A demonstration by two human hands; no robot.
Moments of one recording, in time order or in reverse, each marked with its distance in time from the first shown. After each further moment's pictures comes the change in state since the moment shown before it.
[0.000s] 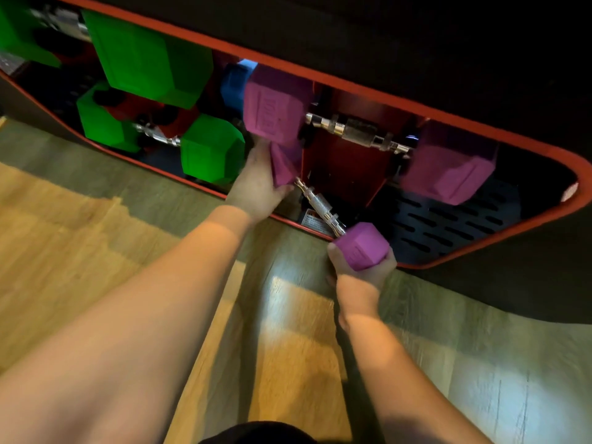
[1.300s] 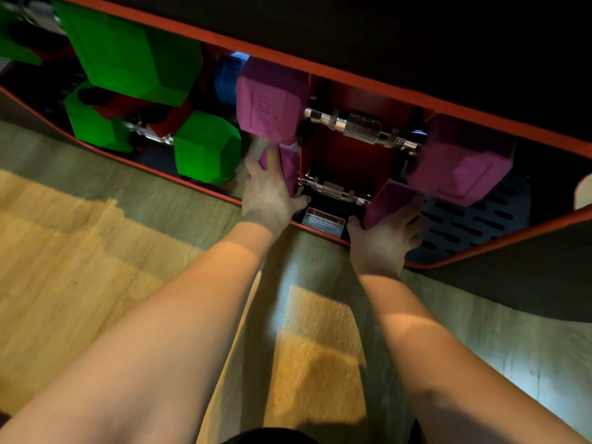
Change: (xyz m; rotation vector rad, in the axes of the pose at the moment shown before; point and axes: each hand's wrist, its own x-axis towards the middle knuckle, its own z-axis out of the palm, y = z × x) left_hand -0.004 0.028 0.030 0.236 0.003 -0.314; right_hand 0.043 -0.051 0.018 -0.922 0.208 -0.286
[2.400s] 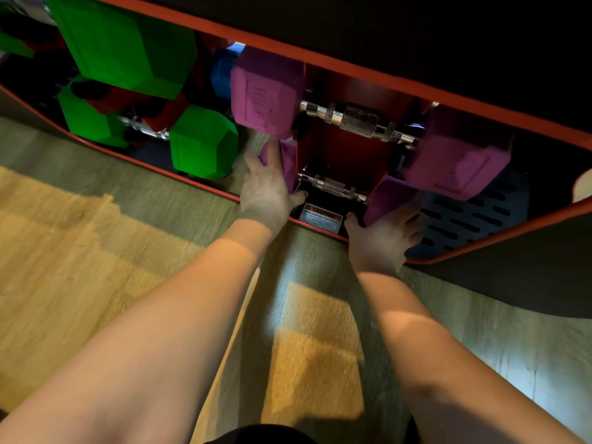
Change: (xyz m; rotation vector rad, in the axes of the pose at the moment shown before) left_hand -0.004 0.001 0.004 0.020 0.023 0.041; right_hand -0.002 0.003 0.000 -0.023 -0.004 0.046
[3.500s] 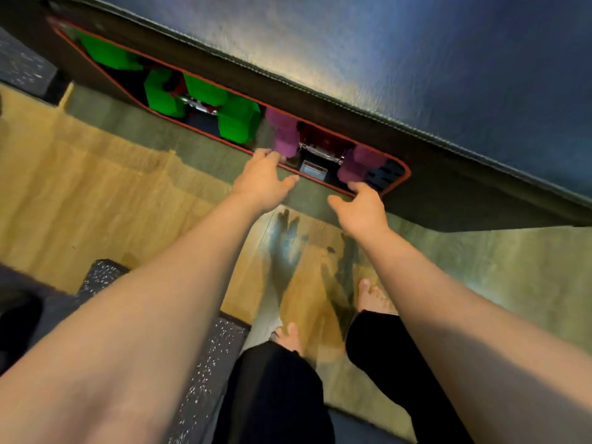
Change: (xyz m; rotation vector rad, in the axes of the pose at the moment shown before) left_hand -0.134 0.071 -0.220 -0.071 -0.389 -0.079; right_hand -0.095 -0.078 -0.251 0.004 -0.628 -0.054
